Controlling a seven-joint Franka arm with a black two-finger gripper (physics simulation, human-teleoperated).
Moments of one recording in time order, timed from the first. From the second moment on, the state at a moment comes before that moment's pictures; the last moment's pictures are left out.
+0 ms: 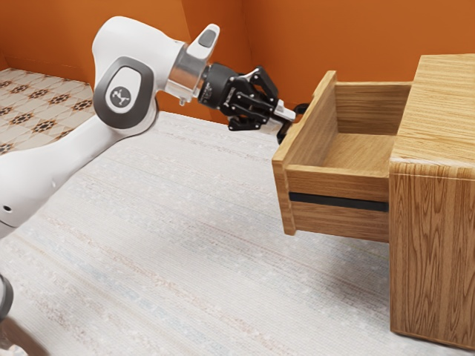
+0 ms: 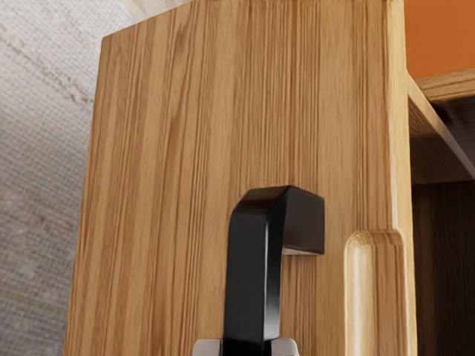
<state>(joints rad) -2.11 -1.14 1.33 -1.34 0.62 2.05 -0.79</state>
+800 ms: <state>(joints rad) -1.99 -1.14 1.31 -1.41 0.61 2.05 -0.79</state>
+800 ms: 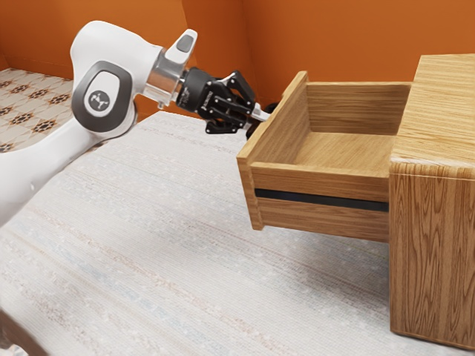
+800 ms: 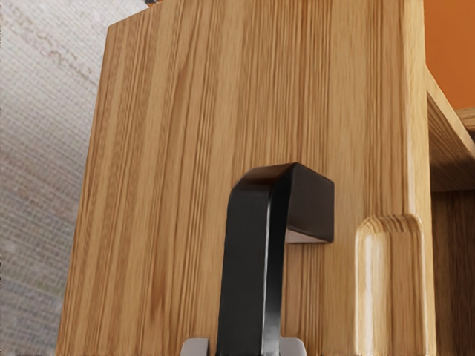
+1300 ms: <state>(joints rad) -1.92 -1.12 1.29 -1.45 0.61 2.03 -0.80</state>
